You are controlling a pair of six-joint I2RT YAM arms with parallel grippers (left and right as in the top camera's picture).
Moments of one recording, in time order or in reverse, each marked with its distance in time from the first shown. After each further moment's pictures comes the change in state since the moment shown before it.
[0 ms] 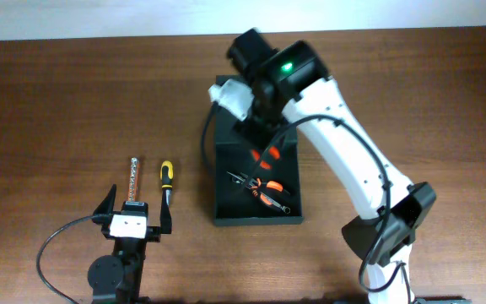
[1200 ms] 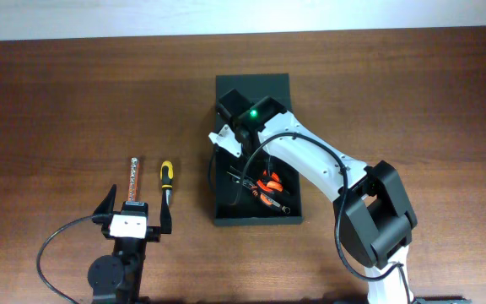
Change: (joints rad) left arm 0.000 0.000 0.000 0.000 0.000 0.000; right arm 0.030 0.002 -0.589 0.480 0.132 -0.003
